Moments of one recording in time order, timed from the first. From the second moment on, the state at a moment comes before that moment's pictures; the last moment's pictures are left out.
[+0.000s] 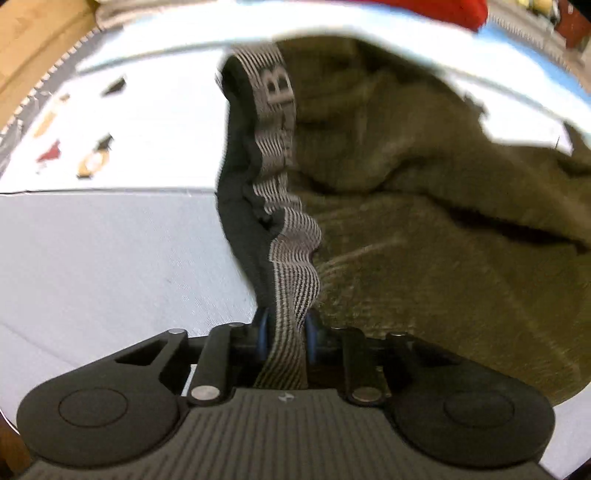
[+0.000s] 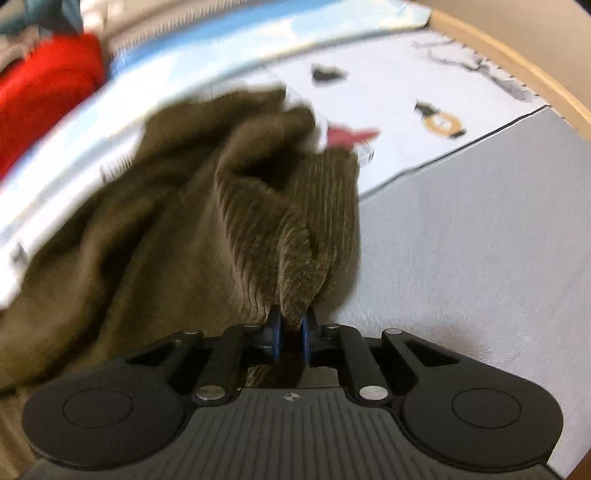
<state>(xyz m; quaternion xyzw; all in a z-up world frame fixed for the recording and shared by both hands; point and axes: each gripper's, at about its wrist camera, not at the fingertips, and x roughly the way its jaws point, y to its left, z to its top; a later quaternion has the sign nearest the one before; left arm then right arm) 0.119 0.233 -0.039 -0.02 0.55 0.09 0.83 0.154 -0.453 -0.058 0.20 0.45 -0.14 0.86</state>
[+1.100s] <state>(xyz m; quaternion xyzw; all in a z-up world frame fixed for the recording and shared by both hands) 0.073 0.251 -0.028 0.03 0.55 0.16 0.82 0.097 -0.567 -0.088 0.30 0.49 -0.18 0.80</state>
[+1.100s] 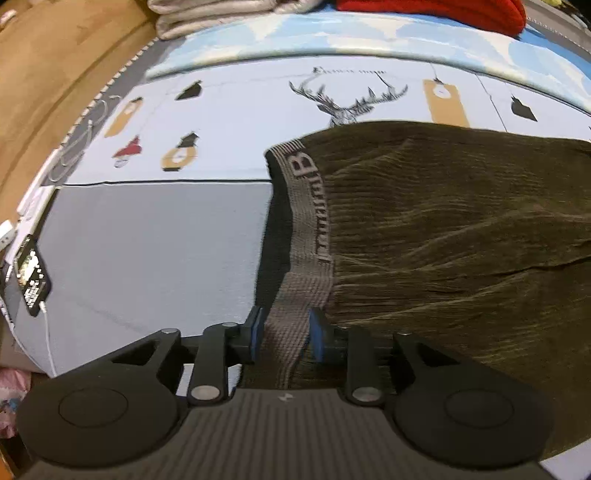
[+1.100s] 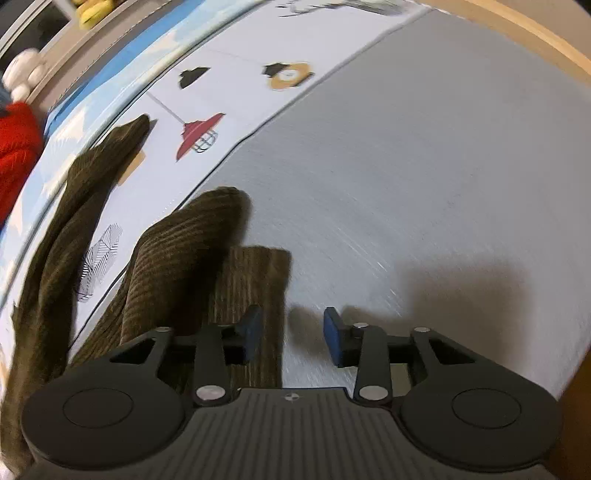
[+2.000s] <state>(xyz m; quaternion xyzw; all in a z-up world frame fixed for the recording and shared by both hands) 0.056 0.281 -0.044 -0.05 0.60 0.08 0.79 -0.015 -0.649 -0.072 0.41 0.46 -0.33 0.71</state>
